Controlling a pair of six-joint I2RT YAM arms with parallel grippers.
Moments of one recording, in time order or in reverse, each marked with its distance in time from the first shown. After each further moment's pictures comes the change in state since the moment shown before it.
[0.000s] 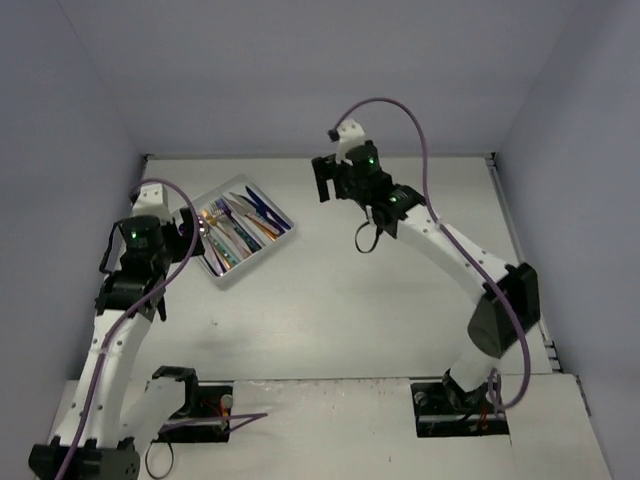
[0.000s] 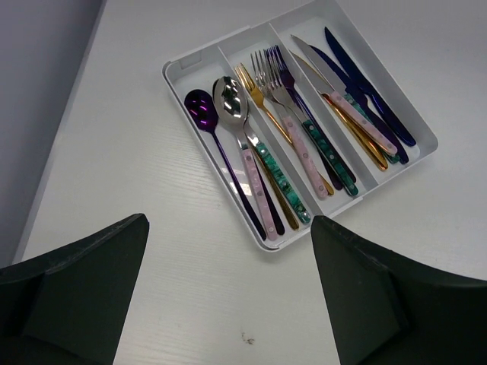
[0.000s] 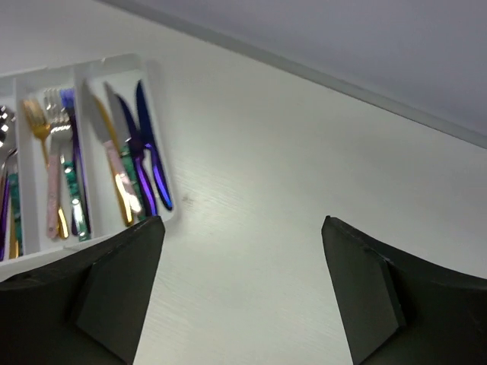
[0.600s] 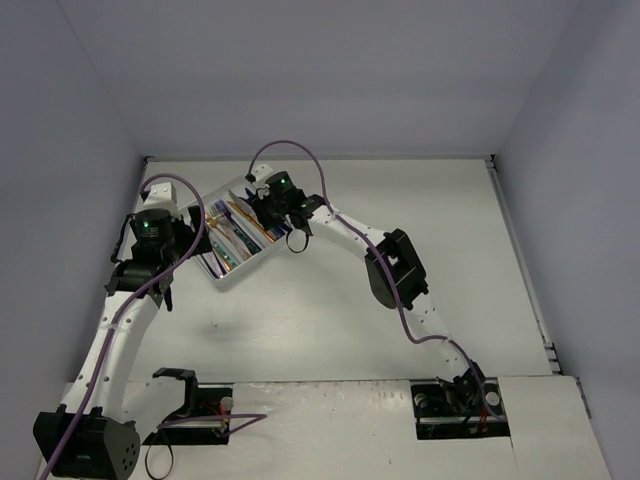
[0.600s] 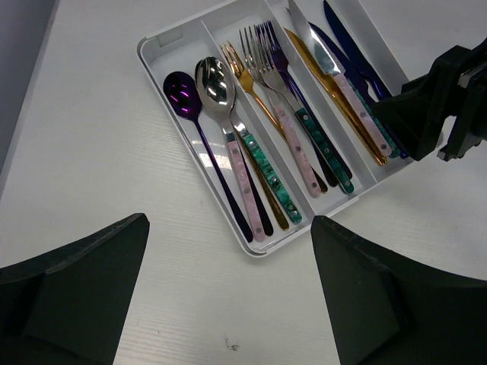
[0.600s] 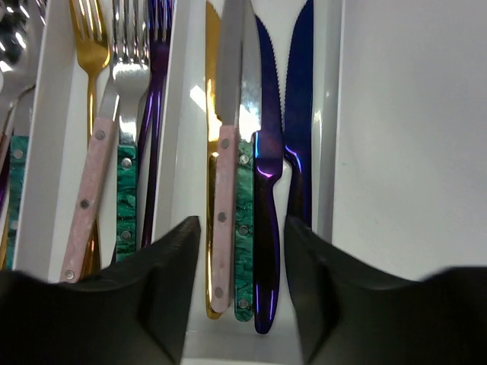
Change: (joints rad) left arm 0.000 0.117 -0.008 0.044 0.029 -0.047; right arm 0.124 0.801 0.621 -0.033 -0.257 -0.055
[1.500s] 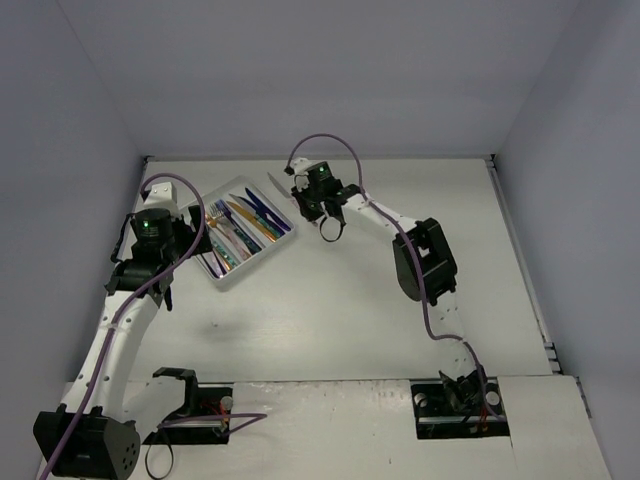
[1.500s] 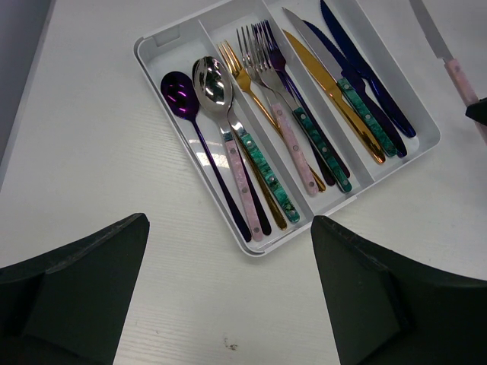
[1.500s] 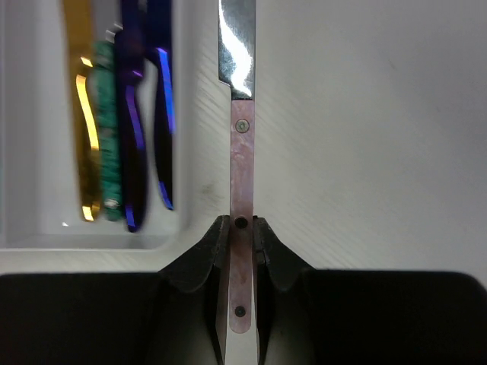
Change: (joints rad) left arm 0.000 0.000 0.000 0.000 0.007 0.000; right arm -0.163 -0.184 -0.273 -0.032 -0.036 -0.079
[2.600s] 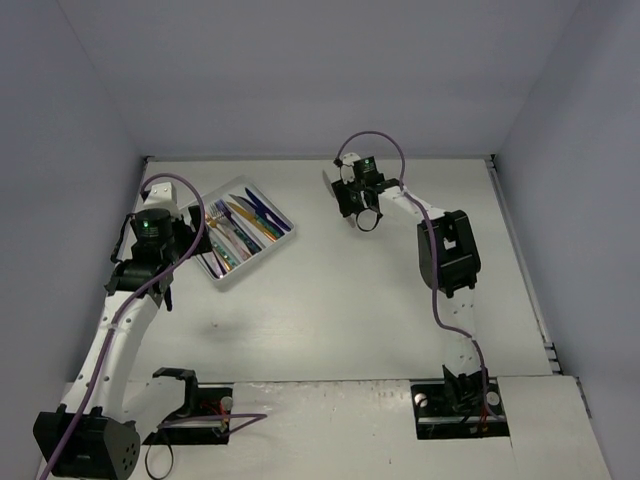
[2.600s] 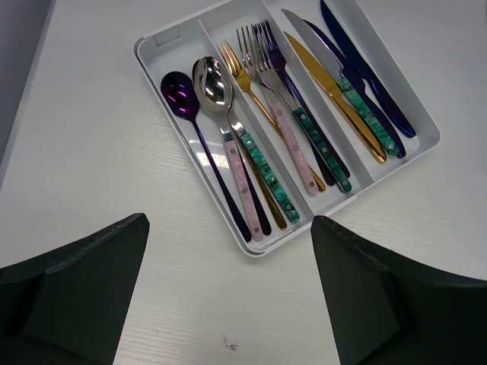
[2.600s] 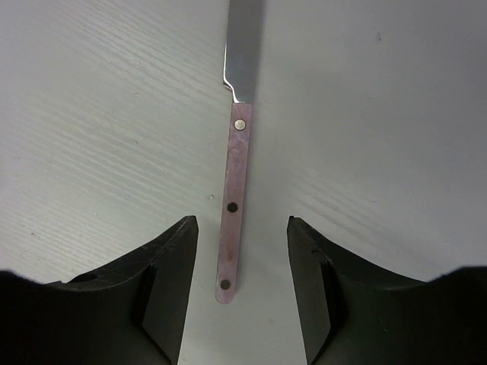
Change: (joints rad) left arm 0.001 0.000 0.000 0.000 0.001 0.000; right arm -0.216 -0.044 -0.128 0.008 0.001 -0.004
